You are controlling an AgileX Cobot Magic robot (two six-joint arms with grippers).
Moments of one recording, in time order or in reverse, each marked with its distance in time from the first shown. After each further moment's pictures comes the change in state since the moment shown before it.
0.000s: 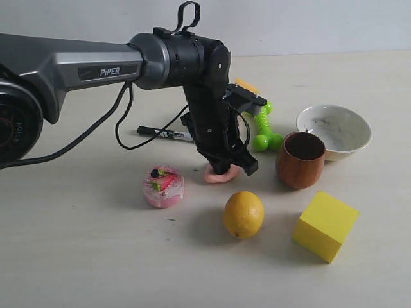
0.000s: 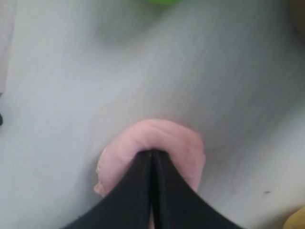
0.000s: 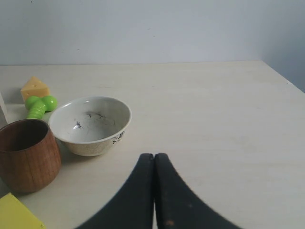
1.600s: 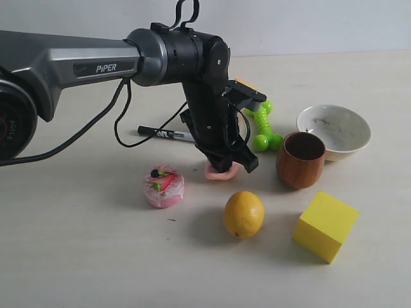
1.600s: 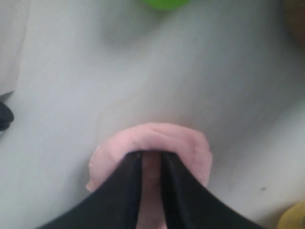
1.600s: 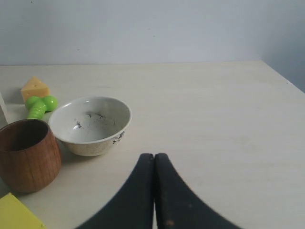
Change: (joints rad) left arm -0.002 -0.015 0.004 0.002 -0.010 -0.009; right arm 0.000 0.000 0.000 0.000 0.000 0.000
